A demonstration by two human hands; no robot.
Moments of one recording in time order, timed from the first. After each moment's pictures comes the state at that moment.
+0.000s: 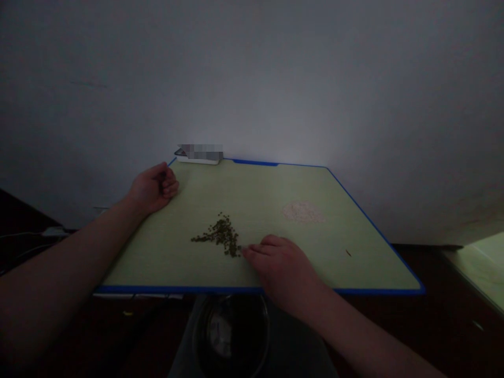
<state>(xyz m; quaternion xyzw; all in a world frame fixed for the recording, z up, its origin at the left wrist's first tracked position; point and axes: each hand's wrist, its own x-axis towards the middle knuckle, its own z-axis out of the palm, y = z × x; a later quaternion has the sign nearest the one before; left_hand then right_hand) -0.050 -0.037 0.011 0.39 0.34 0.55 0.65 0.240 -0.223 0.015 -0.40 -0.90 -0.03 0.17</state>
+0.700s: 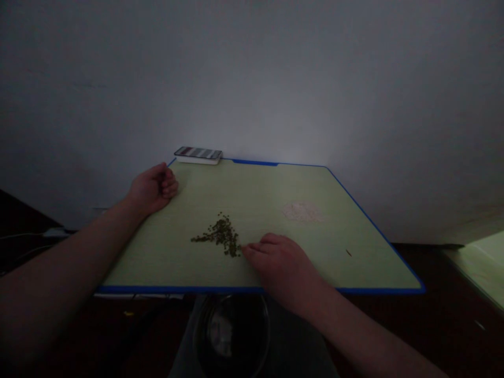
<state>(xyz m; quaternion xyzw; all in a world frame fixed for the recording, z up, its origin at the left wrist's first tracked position) -0.048 -0.041 0.015 0.38 0.35 0.55 0.65 0.242 -0.220 0.014 -0.38 -0.91 -0.05 0.18</state>
